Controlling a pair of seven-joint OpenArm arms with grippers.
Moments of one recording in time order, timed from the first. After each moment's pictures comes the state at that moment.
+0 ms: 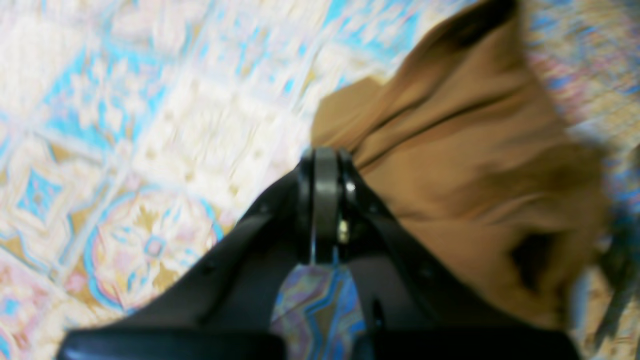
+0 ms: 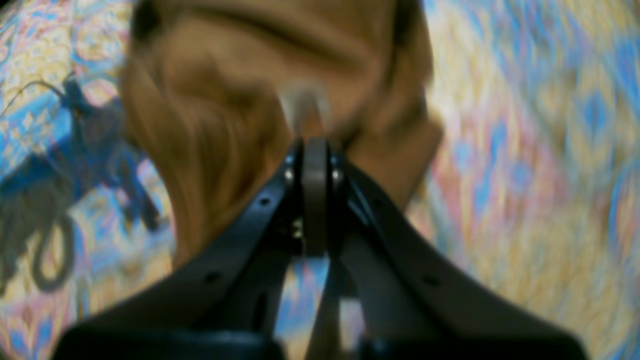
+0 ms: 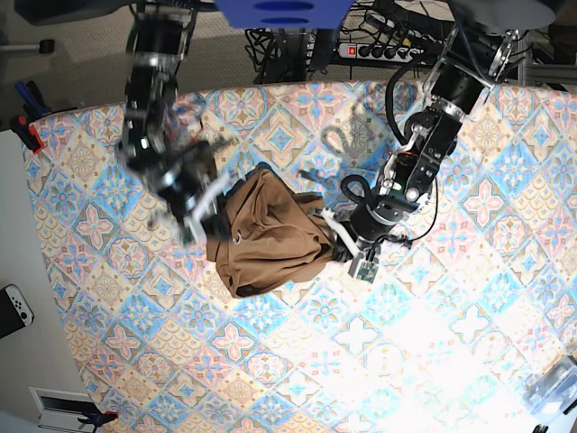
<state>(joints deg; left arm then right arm) -9.8 -17.8 28.6 90.8 -28.3 6.8 35.1 -3.5 1.1 8.3 98.1 8.5 37.5 -32.6</state>
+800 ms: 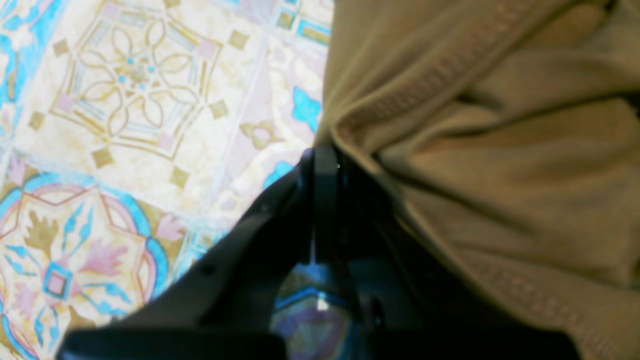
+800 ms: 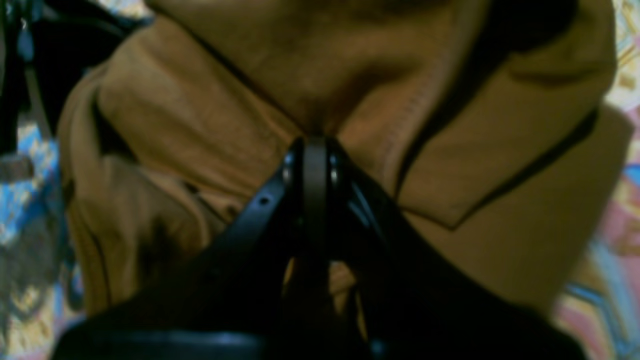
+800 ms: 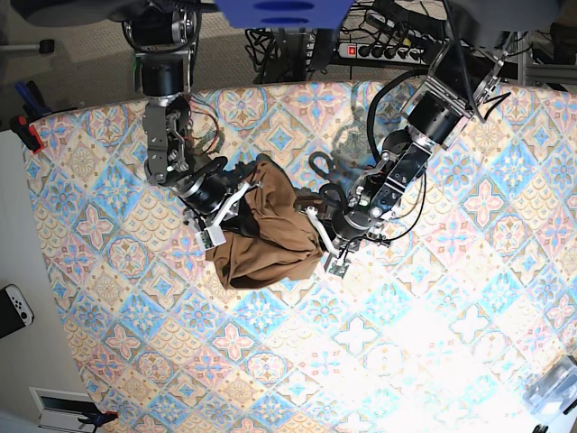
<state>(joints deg) -19.0 -13.0 39.7 67.5 -28.4 6.9 28.4 5.5 2.9 2.8 61.5 10.7 38.0 -13.2</state>
